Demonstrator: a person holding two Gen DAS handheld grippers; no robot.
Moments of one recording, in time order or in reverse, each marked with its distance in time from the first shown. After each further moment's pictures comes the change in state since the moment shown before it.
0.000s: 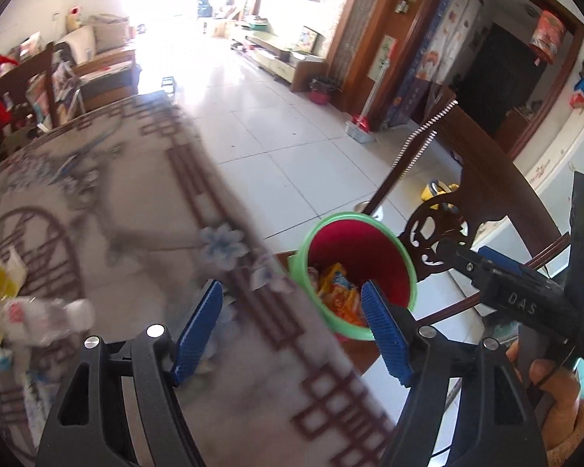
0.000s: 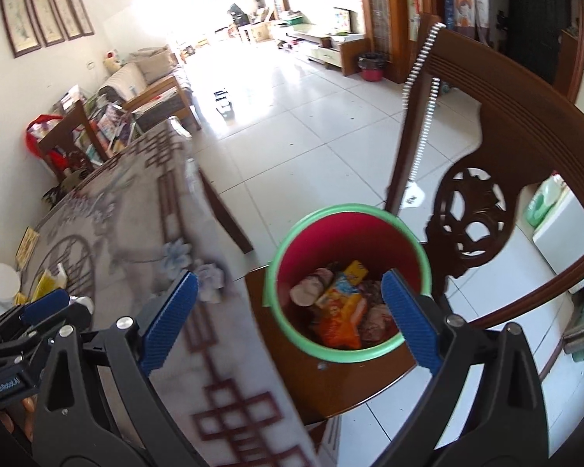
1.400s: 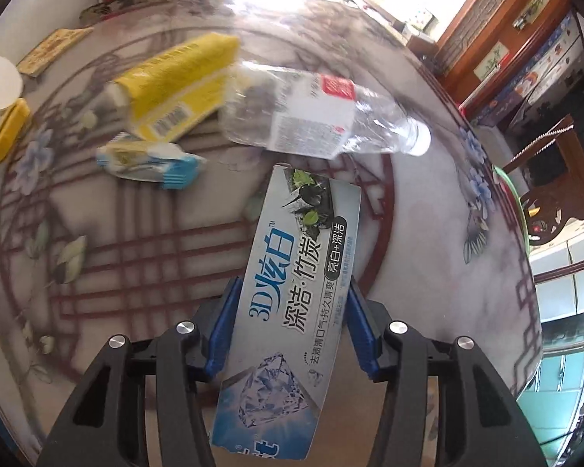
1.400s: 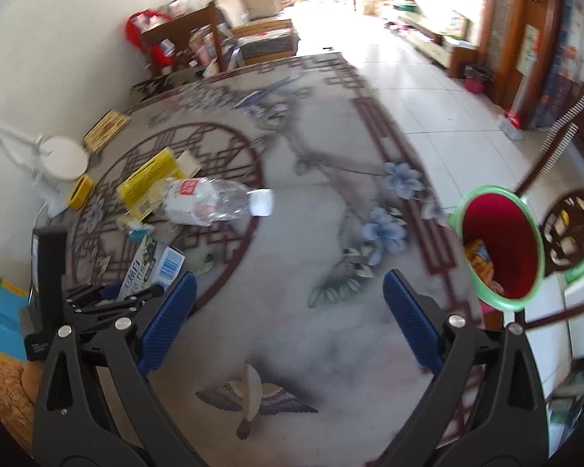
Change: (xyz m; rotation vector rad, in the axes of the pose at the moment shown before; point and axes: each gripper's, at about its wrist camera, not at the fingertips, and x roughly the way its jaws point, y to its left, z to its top) left arm -0.042 0.275 -0.157 -0.279 0.163 0.170; right arm -0.014 0.253 -0.104 -0.345 0.155 0.185
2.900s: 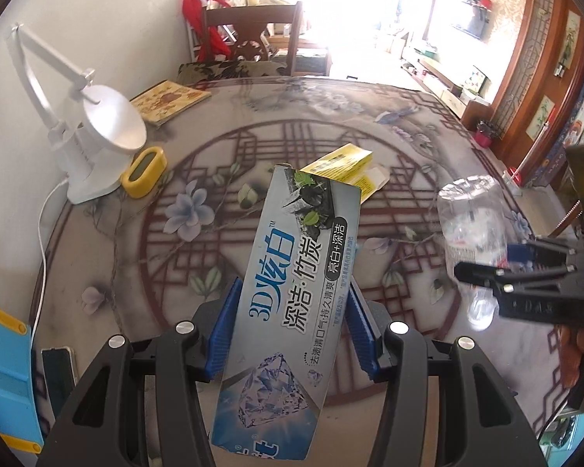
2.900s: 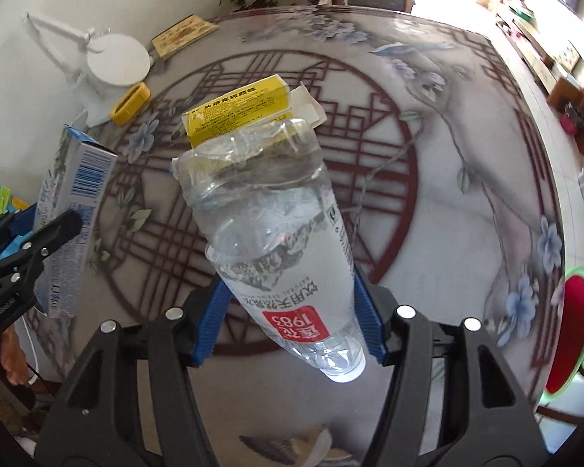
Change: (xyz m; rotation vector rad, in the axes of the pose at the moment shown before) left arm -0.099 0.056 0.006 -0.076 -0.244 0.245; right arm 0.109 0.101 0.033 -0.259 0.217 0.169
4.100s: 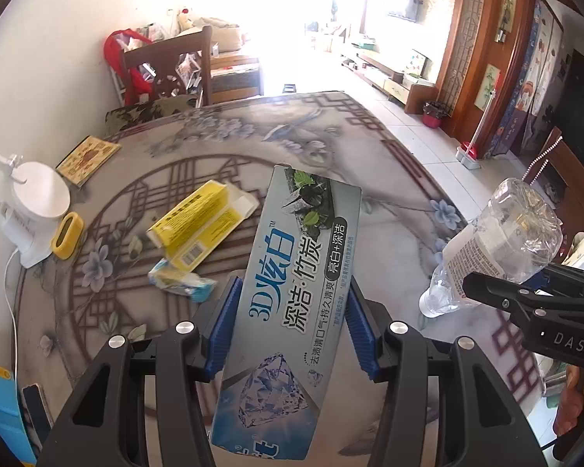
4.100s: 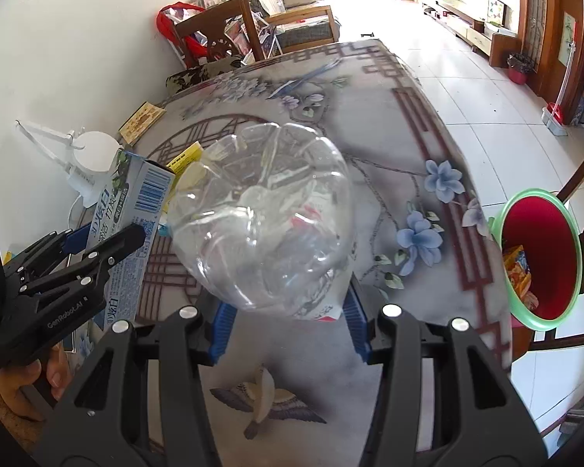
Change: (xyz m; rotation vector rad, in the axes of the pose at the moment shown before) left arm -0.023 -0.143 0.017 0.179 -0.041 -0.107; right arm -0.106 -0.097 -0.075 0.256 -0.201 -0.011
